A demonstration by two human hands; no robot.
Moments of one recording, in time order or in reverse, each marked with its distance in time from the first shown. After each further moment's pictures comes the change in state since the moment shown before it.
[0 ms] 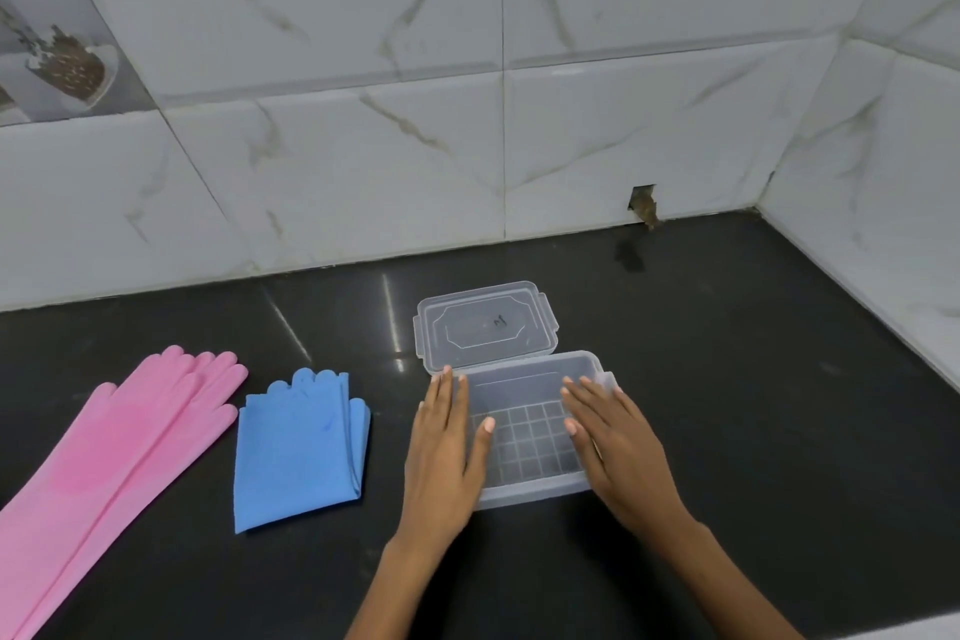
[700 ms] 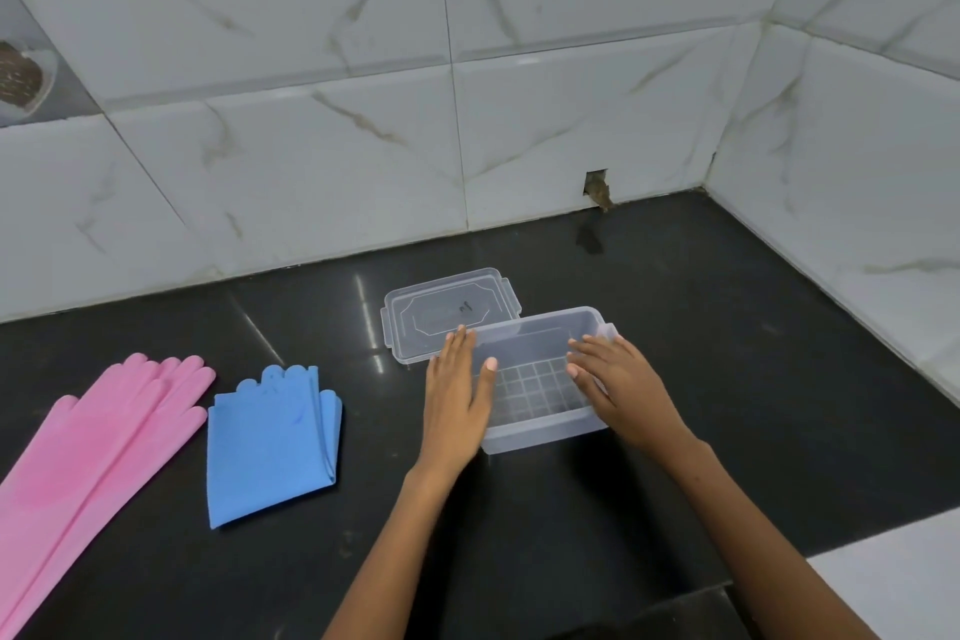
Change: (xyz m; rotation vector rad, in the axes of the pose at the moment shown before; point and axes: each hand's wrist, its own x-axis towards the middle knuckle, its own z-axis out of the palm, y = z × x) left_hand 0.031 0.036 0.022 -0.240 -0.035 0.023; right_hand 0.009 0.055 -0.023 -0.017 -0.039 0.038
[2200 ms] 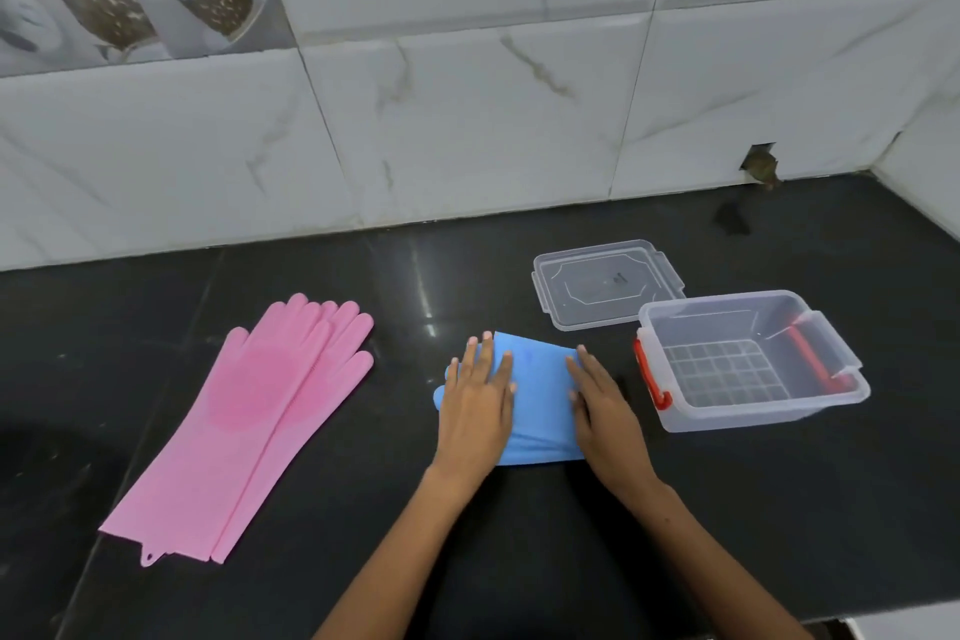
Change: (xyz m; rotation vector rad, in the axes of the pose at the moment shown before) left_hand -0.034 -0.142 -0.129 0.546 -0.098 0.043; right_hand 0.015 -0.200 0.142 0.251 -0.074 0.203
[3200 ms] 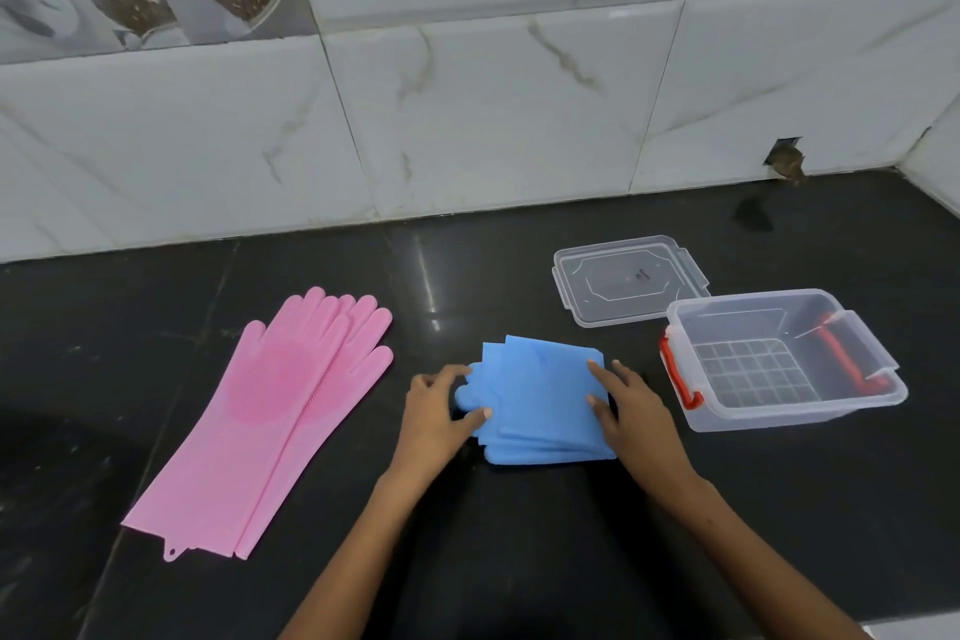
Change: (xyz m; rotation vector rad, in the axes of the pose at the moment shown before) left_hand -0.025 -0.064 -0.027 -0.566 -0.070 -0.306; right_hand 0.004 -0.010 -0.010 -0.141 -0.168 0.182
